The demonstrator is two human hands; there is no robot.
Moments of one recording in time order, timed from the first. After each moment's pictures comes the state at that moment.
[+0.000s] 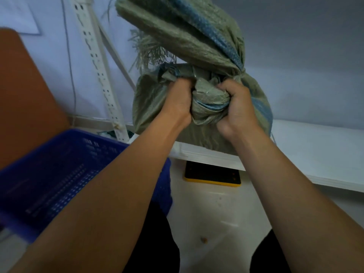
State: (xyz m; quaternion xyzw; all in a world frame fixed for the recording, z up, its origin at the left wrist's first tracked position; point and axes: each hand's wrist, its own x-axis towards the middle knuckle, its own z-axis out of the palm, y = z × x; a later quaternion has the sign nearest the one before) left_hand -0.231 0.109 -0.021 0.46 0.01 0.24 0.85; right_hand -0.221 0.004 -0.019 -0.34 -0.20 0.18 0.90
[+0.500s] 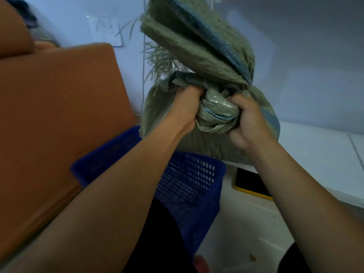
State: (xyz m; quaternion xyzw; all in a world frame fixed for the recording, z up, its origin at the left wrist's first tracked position) left_hand -0.330 0.222 -0.012 0.56 0.15 0.34 0.74; right_hand -0.278 0.106 -0.032 -0.36 -0.25 0.30 0.85
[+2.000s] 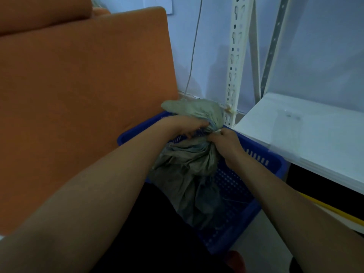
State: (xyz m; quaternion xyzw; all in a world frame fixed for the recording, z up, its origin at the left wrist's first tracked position) left_hand -0.435 0.354 -0.093 0.81 0.43 -0.07 0.40; right_hand -0.340 0.253 -0.172 -0.70 -0.26 0.34 0.57
